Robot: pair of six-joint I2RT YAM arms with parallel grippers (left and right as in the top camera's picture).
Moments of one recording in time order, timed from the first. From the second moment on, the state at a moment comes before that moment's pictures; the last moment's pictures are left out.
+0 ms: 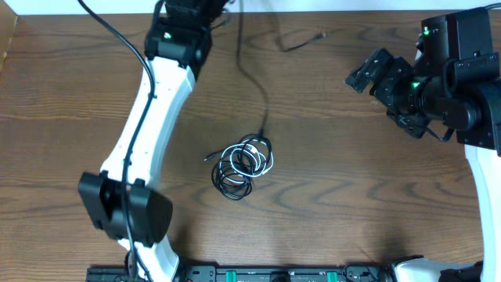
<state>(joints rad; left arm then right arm) -0.24 1.91 1.90 -0.22 0.16 -0.50 0.25 1.49 1.99 -1.48 -0.16 0.88</state>
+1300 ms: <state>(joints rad) 0.28 2.15 1.90 -1.06 0.26 -0.30 0.39 1.55 1.99 -1.53 -0.16 0.80</state>
